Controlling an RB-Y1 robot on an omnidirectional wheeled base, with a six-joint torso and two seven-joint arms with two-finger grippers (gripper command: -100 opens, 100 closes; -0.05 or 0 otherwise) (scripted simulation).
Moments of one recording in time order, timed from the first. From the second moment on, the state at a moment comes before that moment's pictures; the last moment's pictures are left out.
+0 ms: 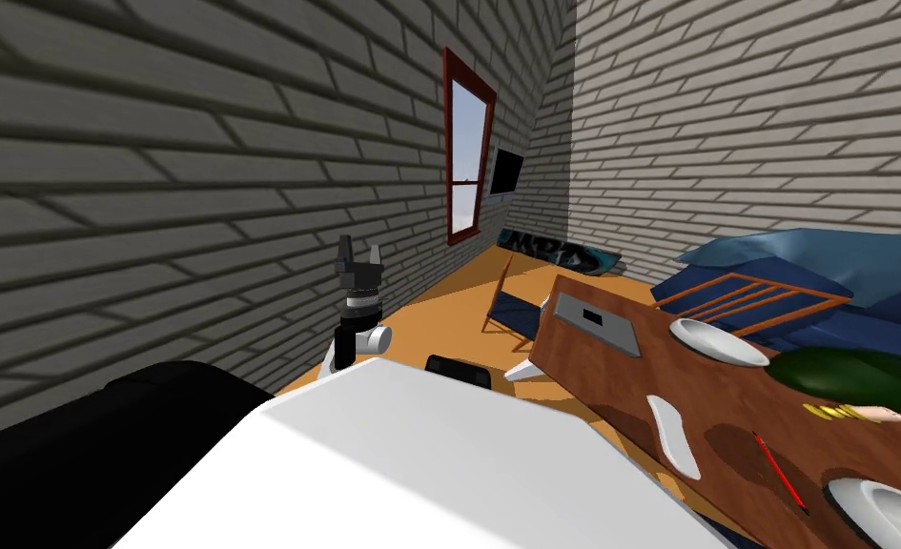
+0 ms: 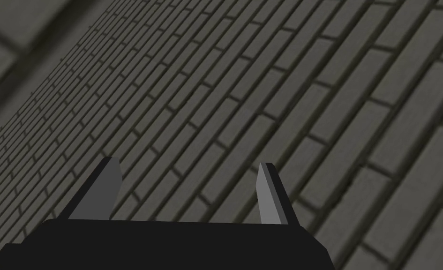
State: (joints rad) left arm 0.49 0.00 0.07 -2.38 0.02 -0.54 0.06; right arm 0.69 -0.86 0.64 -0.91 -0.18 -0.49 -0.09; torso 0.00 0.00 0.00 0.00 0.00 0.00
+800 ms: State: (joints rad) left arm 0.49 0.00 0.07 -2.38 0.02 -0.54 0.06; right arm 0.65 -1.00 0.75 -0.73 -0.17 -0.49 -0.15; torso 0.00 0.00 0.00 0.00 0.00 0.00
